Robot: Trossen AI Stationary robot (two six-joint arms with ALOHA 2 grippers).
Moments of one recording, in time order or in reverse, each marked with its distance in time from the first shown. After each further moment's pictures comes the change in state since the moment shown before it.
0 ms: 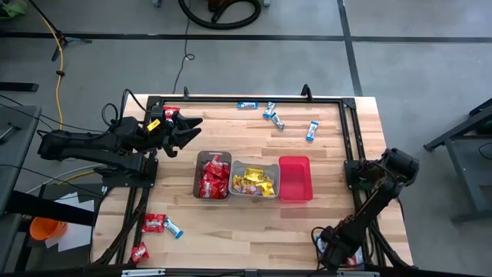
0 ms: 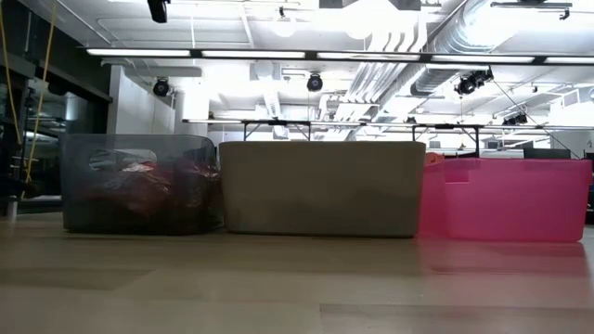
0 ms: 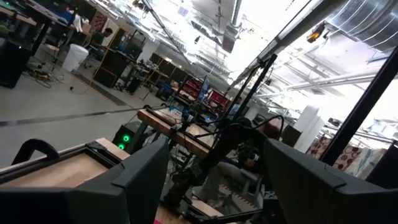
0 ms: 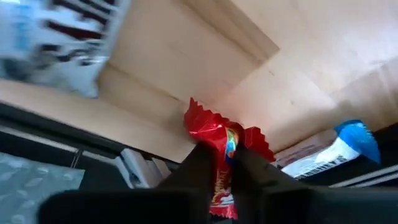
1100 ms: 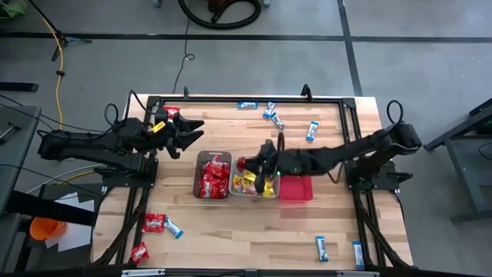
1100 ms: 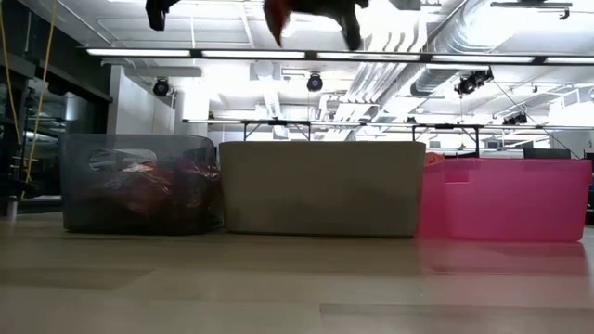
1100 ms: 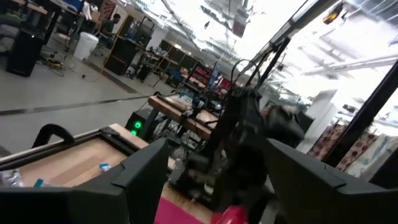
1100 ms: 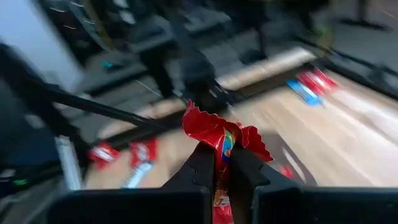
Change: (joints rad) left arm 0.000 0.000 0.000 -0.080 -0.008 0.005; right arm -0.801 -0.252 0.093 0.826 0.801 -1.532
